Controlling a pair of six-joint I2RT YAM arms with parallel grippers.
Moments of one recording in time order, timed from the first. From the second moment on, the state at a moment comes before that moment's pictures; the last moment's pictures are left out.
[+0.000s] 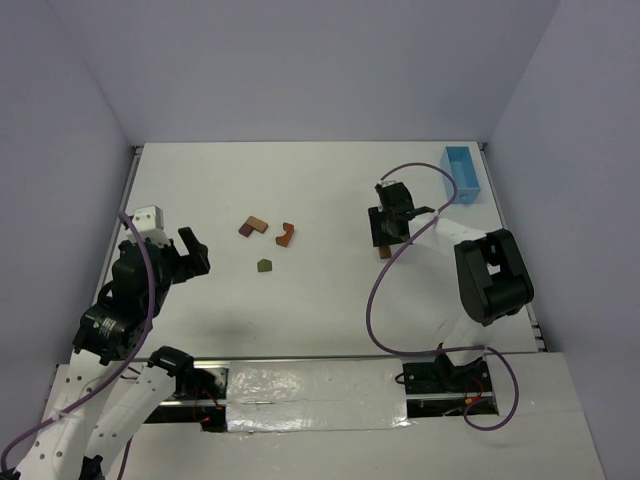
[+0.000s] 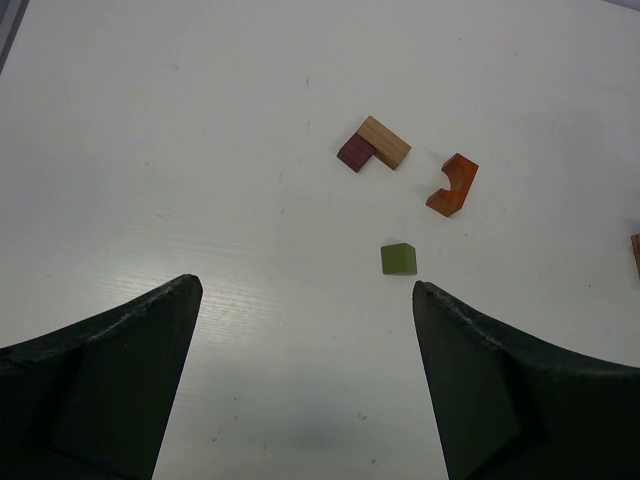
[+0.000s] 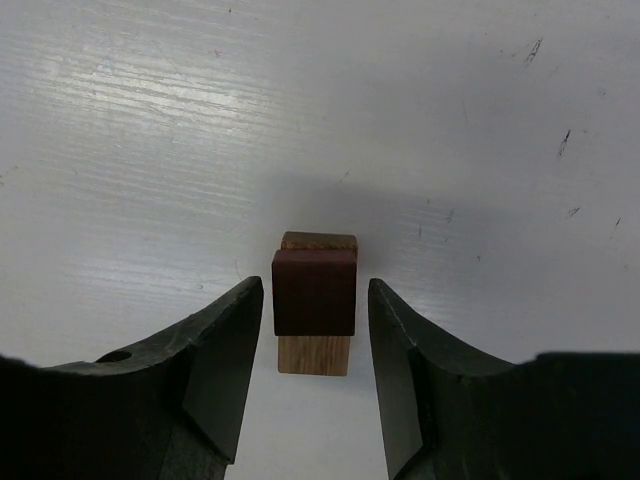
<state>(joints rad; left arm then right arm) -0.32 0.55 0.85 -0.72 -0.34 -0.39 0.33 1.69 1.00 -0.26 0.12 0.15</state>
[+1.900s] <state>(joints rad) -0.23 1.95 1.47 -0.69 -0.06 -0.10 0.67 0.98 0.85 -0.25 0.00 0.28</state>
